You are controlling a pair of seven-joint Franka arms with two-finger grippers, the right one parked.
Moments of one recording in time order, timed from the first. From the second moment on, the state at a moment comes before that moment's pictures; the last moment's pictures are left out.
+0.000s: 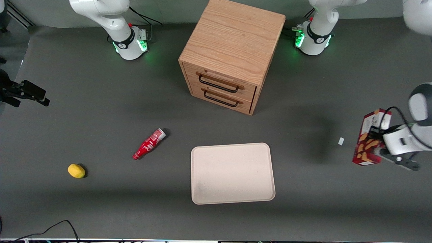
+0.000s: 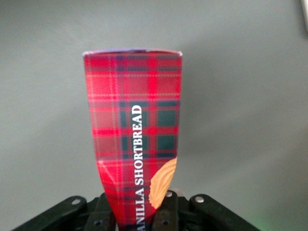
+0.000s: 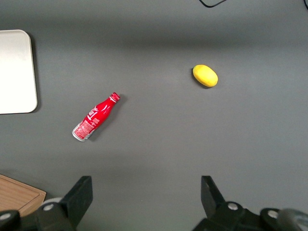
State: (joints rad) arm 0.03 0.41 0.08 -1.45 -0.01 1.65 0.54
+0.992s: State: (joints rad) arm -0.01 0.48 -0.40 -1.24 0.03 1.65 -0.37
